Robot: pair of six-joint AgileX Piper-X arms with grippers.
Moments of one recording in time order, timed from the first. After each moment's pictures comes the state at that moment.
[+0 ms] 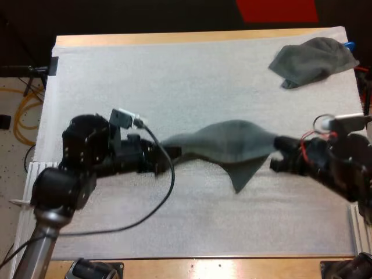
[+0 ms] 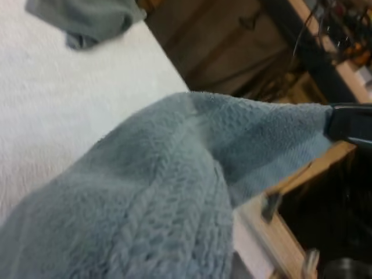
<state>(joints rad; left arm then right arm) -0.31 0.90 -0.99 0.83 0.77 -2.08 0.62 0.82 -0.99 0.85 -0.03 -1.40</state>
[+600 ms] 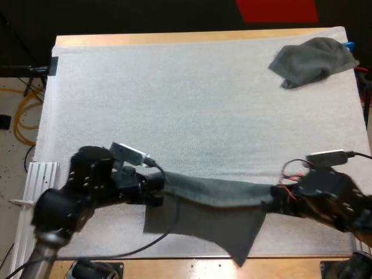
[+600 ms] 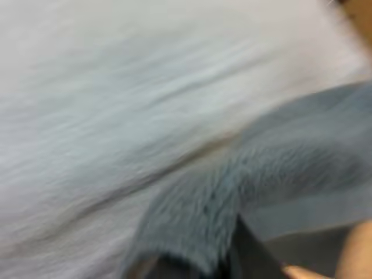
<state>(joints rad) -0.35 0.81 -0.84 1.05 0.47 -1.90 0.88 0.86 -0.98 1.17 0.11 -1.18</state>
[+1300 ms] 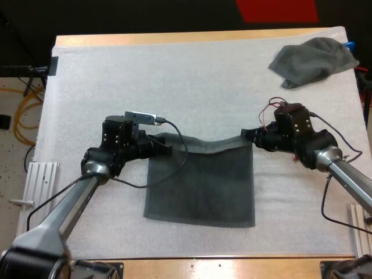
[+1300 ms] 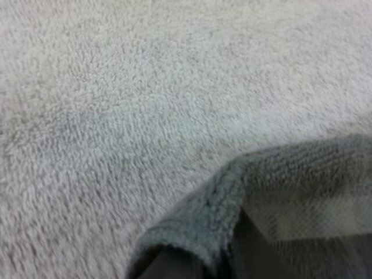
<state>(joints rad) -0.19 1.44 -0.70 0.25 0.40 -1.91 0.39 1.52 -0.86 0.36 -0.23 -1.30</state>
